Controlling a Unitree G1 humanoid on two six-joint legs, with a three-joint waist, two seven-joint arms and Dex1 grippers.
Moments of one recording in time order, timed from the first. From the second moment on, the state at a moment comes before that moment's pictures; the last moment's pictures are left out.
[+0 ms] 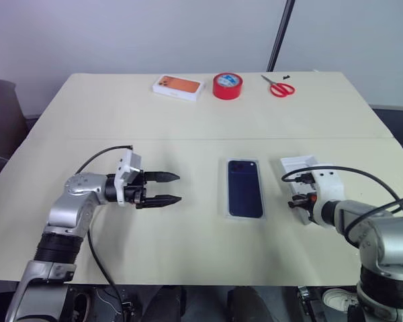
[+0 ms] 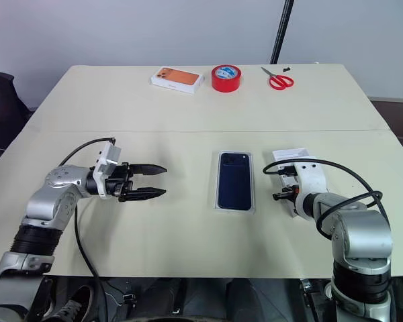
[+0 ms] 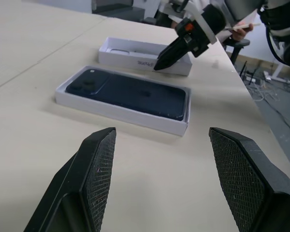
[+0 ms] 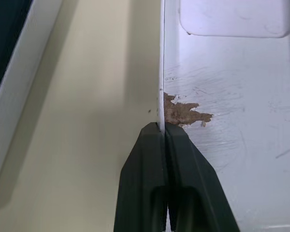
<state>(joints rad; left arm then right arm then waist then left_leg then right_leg) -0.42 0.59 -0.02 0.11 -0.49 0.25 -1.39 -0.28 -0.50 -0.26 -0.60 0.22 1.61 0.35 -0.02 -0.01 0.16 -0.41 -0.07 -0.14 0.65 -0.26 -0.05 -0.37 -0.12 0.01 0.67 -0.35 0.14</state>
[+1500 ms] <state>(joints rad) -0.39 0.45 0.00 0.06 -0.51 0.33 -1.14 -0.35 -0.03 -0.30 -0.16 1.69 1.21 -0.31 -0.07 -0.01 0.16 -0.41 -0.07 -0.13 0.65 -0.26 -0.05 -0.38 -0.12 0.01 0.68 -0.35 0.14</state>
